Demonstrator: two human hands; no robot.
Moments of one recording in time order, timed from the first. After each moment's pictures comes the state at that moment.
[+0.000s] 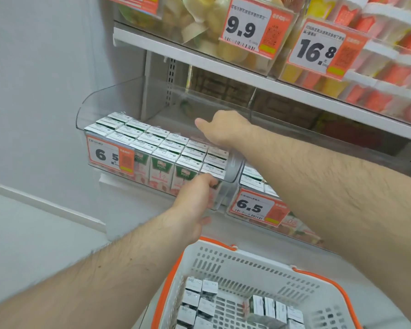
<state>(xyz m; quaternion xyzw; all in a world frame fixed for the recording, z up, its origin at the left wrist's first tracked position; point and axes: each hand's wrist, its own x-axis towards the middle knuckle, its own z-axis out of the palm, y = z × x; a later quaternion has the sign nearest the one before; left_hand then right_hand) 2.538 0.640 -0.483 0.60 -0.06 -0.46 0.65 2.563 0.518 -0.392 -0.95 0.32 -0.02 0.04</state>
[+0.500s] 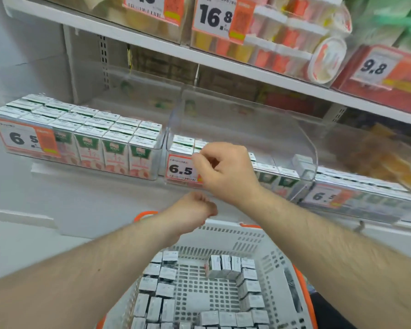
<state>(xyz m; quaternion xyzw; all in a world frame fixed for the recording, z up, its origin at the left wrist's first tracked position) 2.429 0.620 -0.506 0.68 -0.38 -0.48 0.41 2.363 0.540 -0.455 -0.89 0.17 -0.40 0.11</state>
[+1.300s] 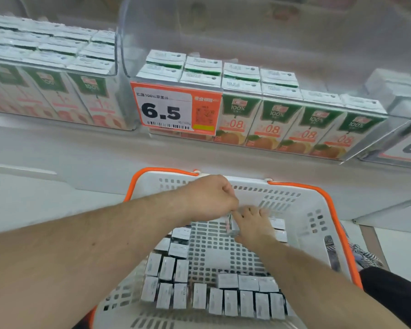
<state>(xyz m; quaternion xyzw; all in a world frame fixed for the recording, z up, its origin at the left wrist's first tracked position) 2.414 0.560 -0.587 0.72 -0.43 -0.50 0.21 2.256 0.465 -0.784 -0.91 0.33 0.27 -0.01</state>
